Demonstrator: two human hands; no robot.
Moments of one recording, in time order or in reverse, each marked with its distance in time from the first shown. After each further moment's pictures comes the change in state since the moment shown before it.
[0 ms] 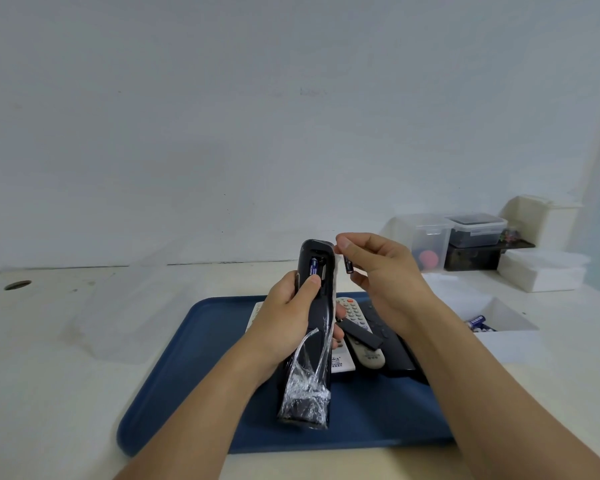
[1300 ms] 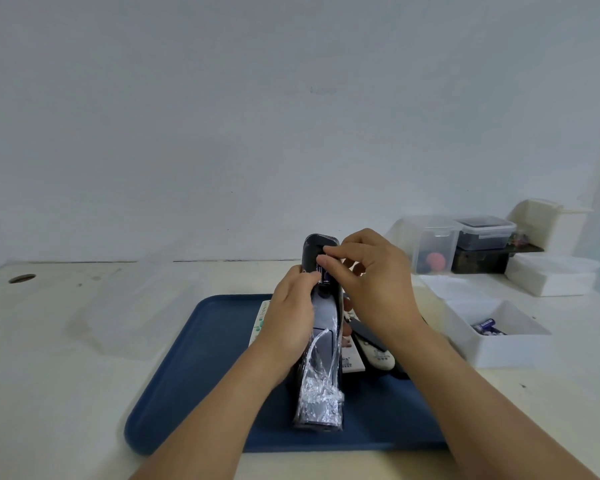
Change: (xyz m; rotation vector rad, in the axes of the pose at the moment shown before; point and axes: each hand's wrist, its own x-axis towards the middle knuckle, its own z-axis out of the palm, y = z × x) left_hand 0.003 -0.003 0.003 0.030 0.197 0.102; right_hand -0.002 0.023 0.018 -0.642 0.086 -0.666
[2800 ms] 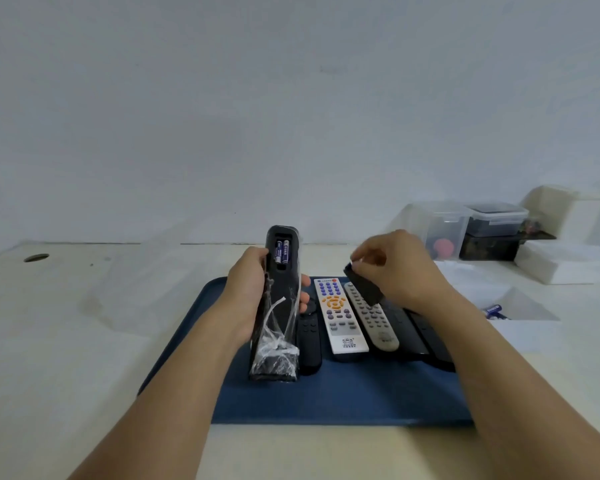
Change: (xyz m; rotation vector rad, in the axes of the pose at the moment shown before) left_hand 0.016 0.008 -0.047 -0.282 0.033 -0.349; right_hand 0.012 0.013 -0.030 -0.316 -0.382 0.280
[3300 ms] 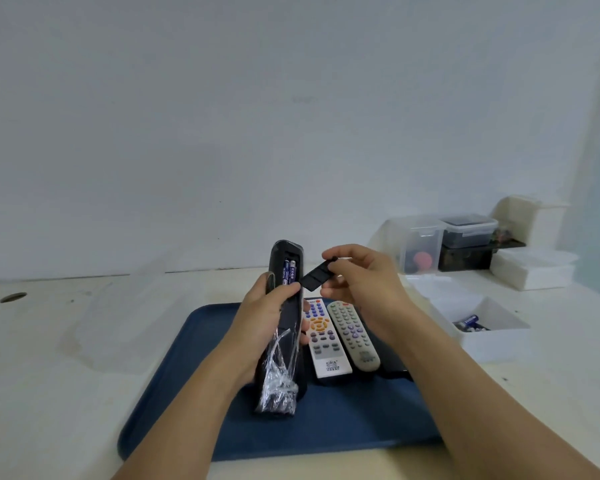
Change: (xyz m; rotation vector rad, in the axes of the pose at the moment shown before) left_hand -0.008 -0.012 0.024 0.108 -0.056 0.118; right_hand -0.003 -0.019 0.010 1.012 0.053 0.305
